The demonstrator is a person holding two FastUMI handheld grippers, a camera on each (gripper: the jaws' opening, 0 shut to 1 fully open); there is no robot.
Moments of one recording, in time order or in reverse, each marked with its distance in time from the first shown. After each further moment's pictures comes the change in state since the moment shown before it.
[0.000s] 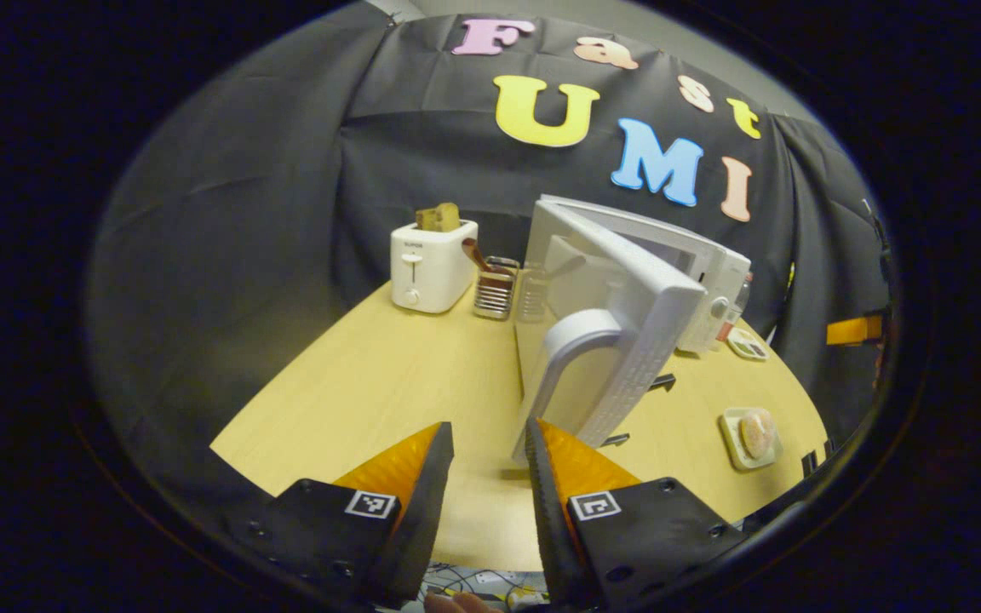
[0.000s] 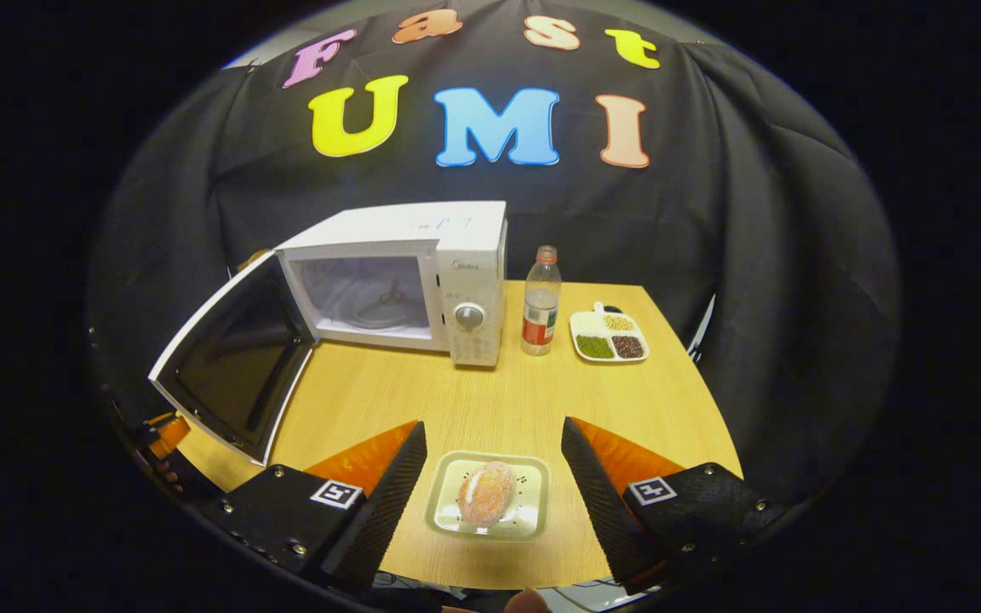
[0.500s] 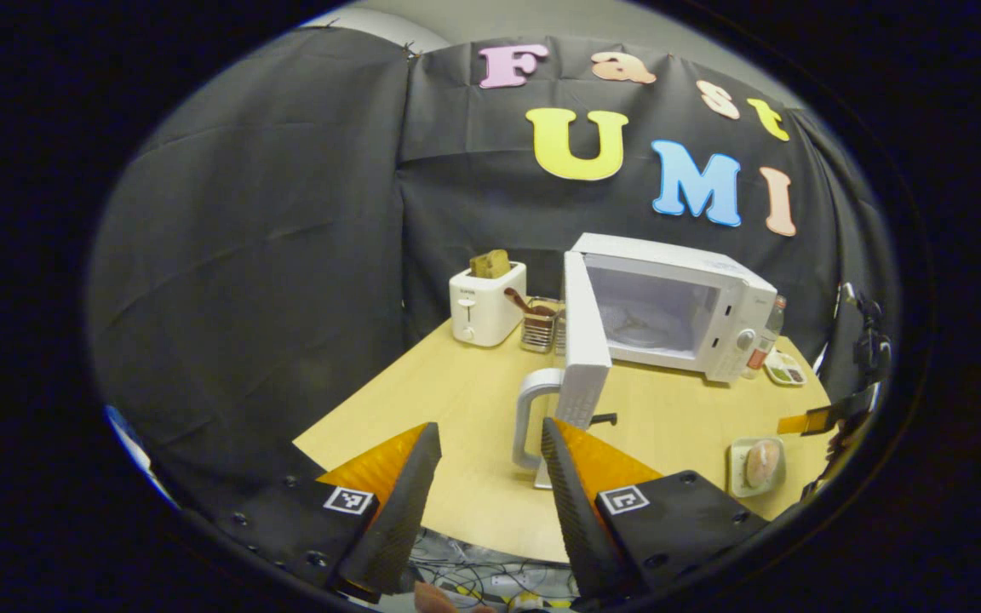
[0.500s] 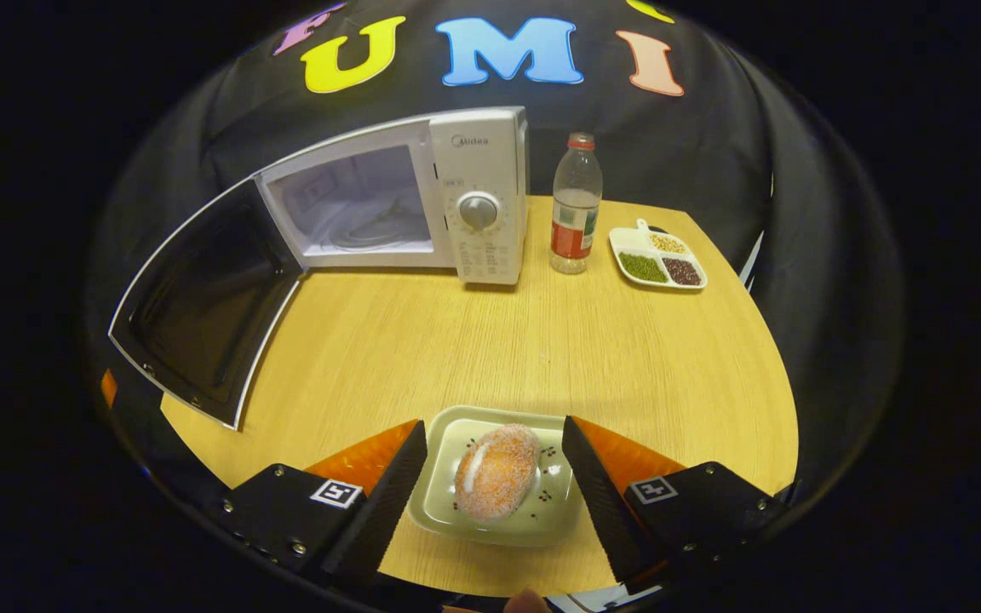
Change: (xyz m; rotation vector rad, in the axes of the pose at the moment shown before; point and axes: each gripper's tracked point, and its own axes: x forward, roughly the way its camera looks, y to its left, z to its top) left arm -0.094 -0.044 0.044 0.019 -0.055 0.243; right arm 0.080 0.002 -0.073 0.018 0.218 0.054
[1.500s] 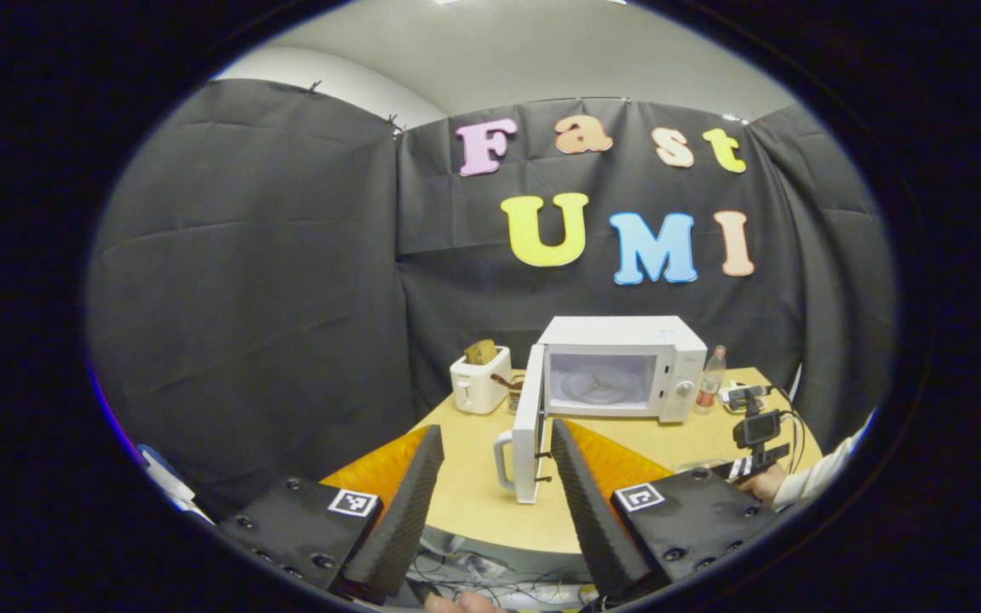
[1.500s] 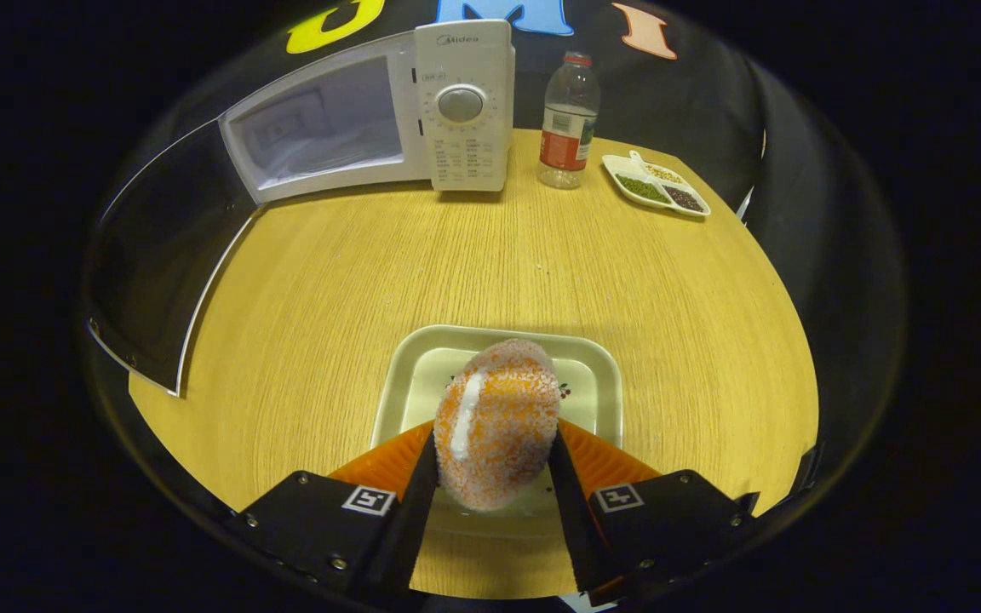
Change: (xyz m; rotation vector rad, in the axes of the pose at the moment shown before) left arm -0.191 -0.012 0.078 0.041 -0.258 -0.046; right arm 0.022 0.003 -0.056 -0.001 0.108 -0.091
